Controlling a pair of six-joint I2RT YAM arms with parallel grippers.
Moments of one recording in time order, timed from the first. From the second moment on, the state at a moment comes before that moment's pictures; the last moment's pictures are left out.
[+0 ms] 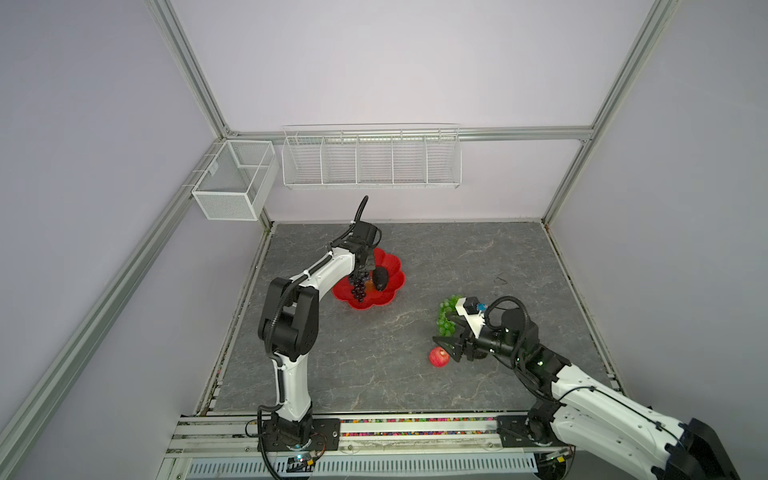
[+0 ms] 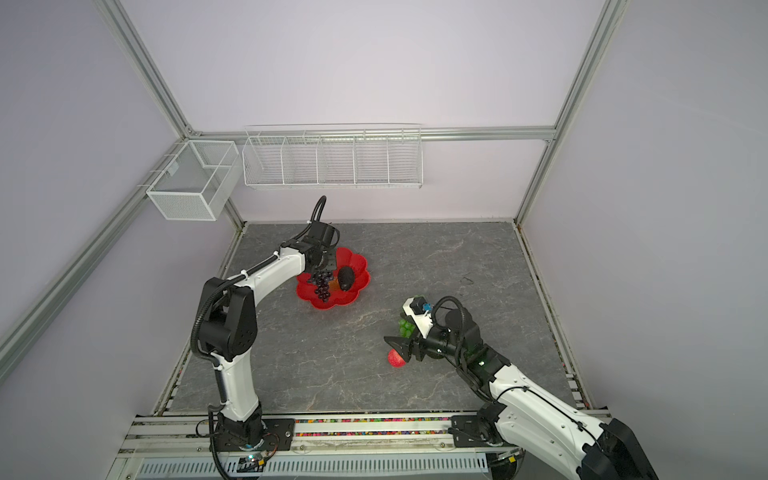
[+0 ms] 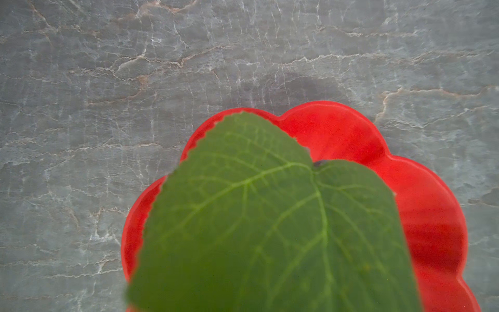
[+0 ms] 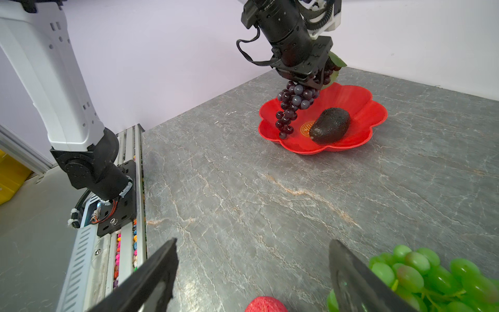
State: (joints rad) left arm -0.43 2.01 1.57 -0.61 -0.29 -0.41; right arm 0.66 0.86 0.37 0.20 -0.46 0.10
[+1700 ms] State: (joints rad) left arm -0.90 1.80 1.34 -0.45 -0.11 -0.54; right arm 0.38 0.74 0.36 -0.06 -0.28 0.32
